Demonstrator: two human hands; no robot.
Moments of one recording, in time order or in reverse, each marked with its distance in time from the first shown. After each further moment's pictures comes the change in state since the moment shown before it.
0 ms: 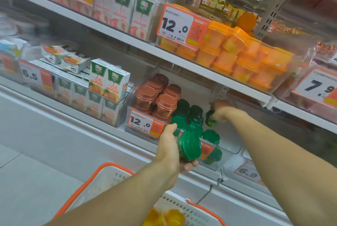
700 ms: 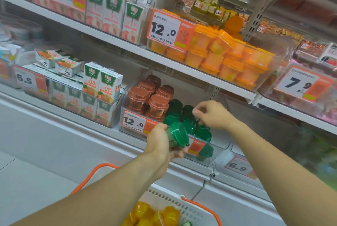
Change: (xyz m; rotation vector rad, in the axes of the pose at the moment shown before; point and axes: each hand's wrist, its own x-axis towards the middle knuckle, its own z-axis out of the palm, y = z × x) left_hand -0.002 0.009 0.002 0.042 0.058 0.108; right_hand -0.074 -0.008 -0.006 0.535 0.151 -0.237
